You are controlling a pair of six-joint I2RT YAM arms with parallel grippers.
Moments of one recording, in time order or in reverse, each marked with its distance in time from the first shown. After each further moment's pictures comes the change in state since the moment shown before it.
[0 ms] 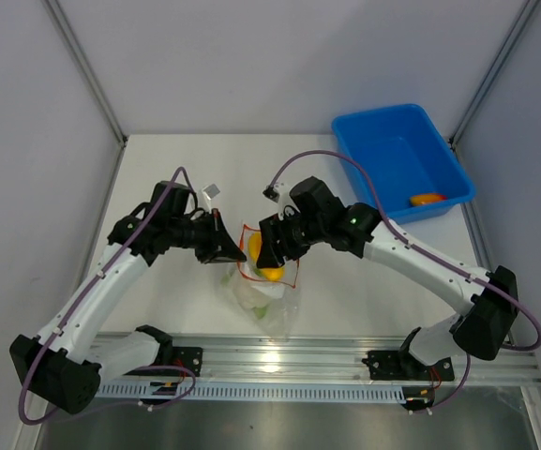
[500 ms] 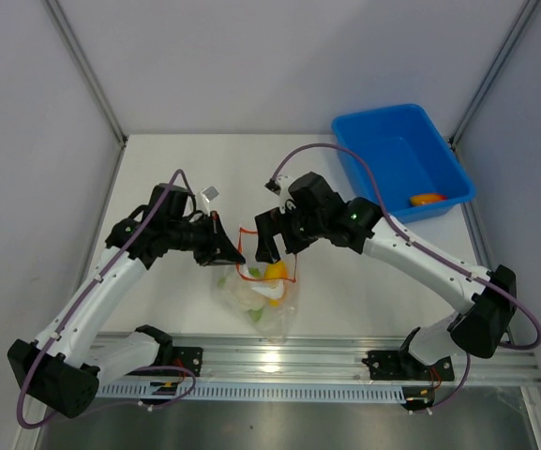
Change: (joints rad) left arm -0.002 -0.026 -0.012 -0.013 0.000 0.000; right arm 0.005 0.024 0.061 -0.068 0.137 -0.002
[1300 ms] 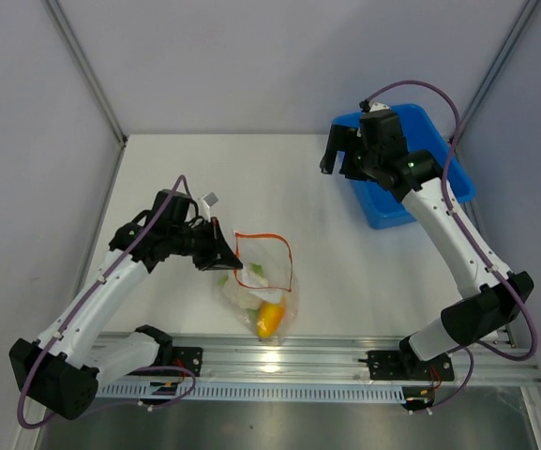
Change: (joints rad) left arm -0.003 -0.010 -0.053 0.006 -0.057 0.029; right arm -0.416 0.032 0.270 -0.092 0.343 0.082
